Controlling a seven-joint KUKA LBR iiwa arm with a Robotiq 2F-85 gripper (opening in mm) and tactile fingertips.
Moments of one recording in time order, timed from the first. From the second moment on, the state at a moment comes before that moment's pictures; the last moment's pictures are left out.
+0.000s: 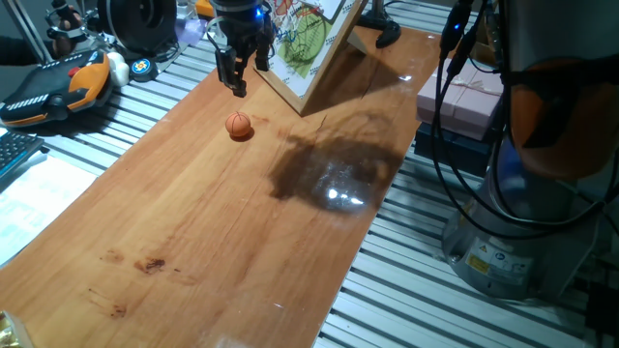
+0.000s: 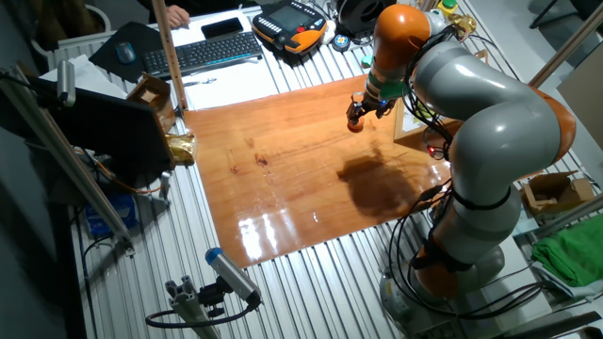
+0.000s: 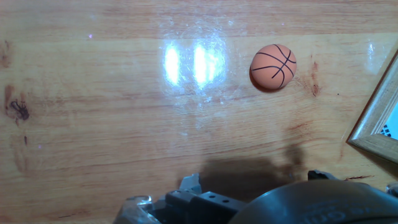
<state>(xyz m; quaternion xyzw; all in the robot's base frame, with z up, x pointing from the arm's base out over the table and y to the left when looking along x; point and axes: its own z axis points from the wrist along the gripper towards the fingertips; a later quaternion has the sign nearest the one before) 0.515 0.001 0.236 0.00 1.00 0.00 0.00</state>
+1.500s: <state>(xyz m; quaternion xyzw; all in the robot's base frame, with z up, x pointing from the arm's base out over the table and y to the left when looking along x) 0.515 0.001 0.236 -0.16 0.97 -0.05 -0.14</state>
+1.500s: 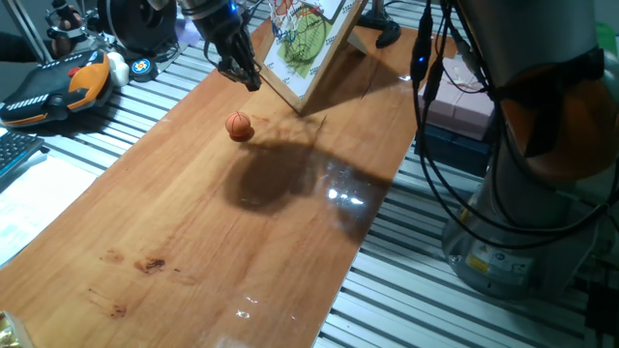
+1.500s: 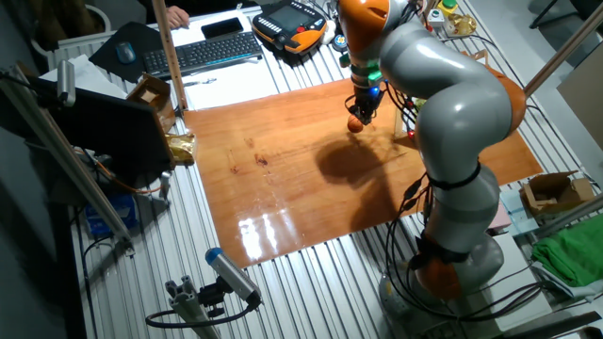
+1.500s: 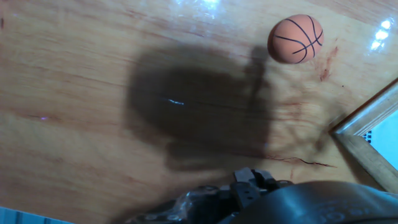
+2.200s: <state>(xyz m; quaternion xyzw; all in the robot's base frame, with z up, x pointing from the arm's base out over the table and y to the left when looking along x) 0.515 0.001 0.236 -0.12 0.99 -0.02 -0.09</state>
